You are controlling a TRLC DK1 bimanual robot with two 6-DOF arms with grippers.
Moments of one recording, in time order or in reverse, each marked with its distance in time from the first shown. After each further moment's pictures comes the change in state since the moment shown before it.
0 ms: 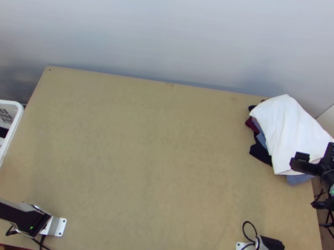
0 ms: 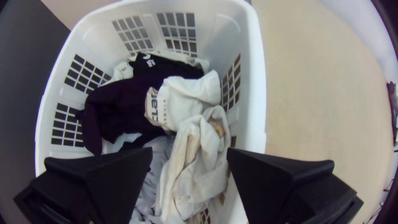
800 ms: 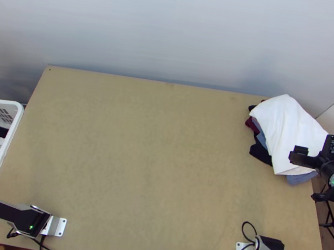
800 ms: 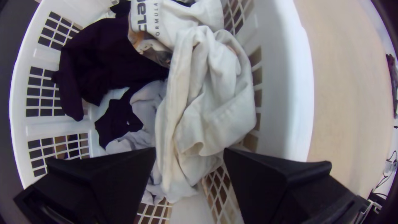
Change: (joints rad) left arm 0.118 0.154 -0.013 -0.035 -0.149 0.230; right arm 0.027 0.075 0.061 -0.019 0.010 0.022
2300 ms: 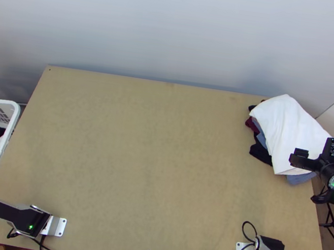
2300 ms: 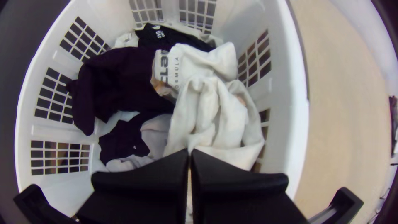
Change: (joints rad) left arm 0.002 0.047 0.108 0.066 0.161 -0.186; right arm -0.024 -0.016 -0.031 -0.002 0.000 0.003
